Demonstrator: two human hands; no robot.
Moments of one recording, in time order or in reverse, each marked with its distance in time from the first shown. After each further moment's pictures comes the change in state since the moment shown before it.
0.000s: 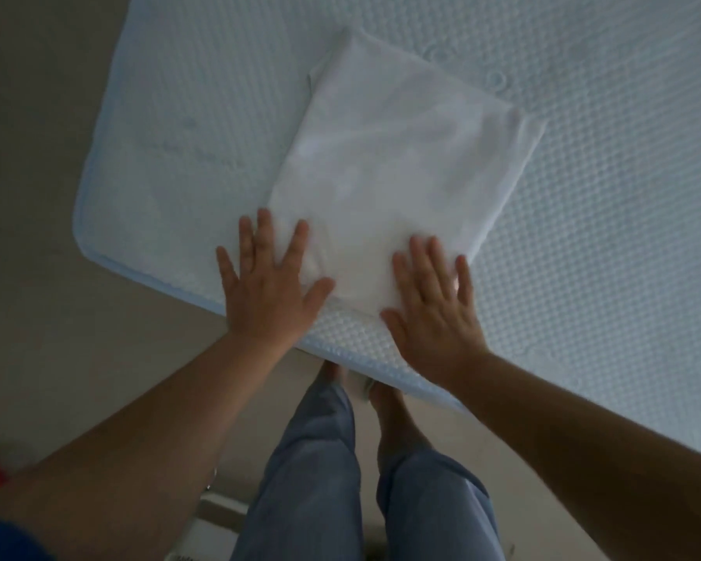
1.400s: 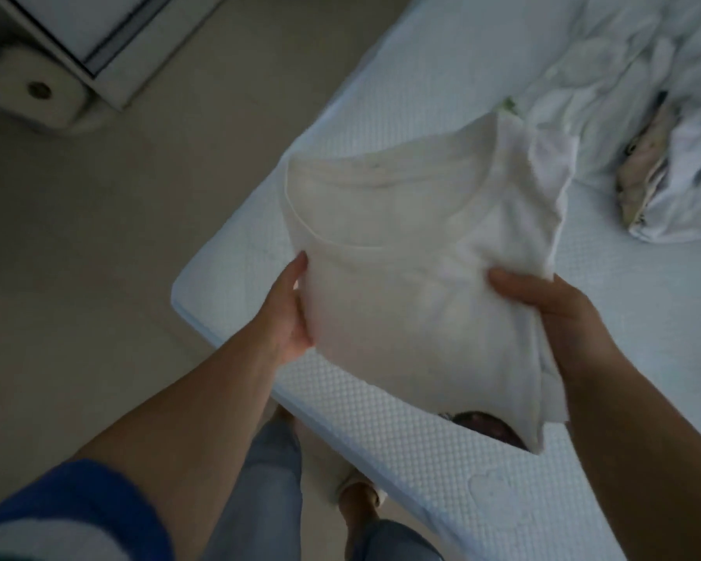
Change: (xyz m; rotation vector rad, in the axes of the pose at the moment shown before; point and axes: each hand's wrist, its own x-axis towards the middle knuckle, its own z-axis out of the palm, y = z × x) left_hand 0.037 0.001 -0.142 -1.977 -0.380 -0.693; right_hand 0.041 -0.005 -0.258 1.810 -0.197 0.242
